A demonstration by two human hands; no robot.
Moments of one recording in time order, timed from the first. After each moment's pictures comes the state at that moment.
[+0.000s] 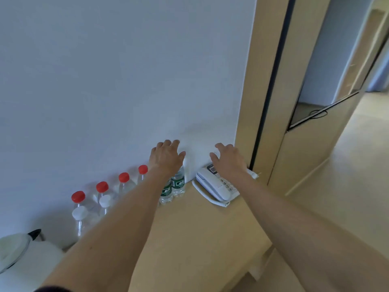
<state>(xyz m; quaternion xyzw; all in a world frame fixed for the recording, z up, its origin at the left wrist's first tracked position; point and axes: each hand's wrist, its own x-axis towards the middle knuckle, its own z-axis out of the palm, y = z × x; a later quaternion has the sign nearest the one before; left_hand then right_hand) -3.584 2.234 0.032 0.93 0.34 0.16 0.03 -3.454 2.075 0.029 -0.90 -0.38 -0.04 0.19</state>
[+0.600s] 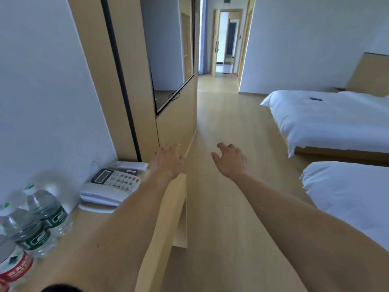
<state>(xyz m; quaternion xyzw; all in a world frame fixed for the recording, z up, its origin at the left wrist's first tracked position) -3.447 1.973 0.005 0.99 -0.02 0.08 0.13 -3.457 1.769 0.015 -0.98 0.00 -0.09 0.17</state>
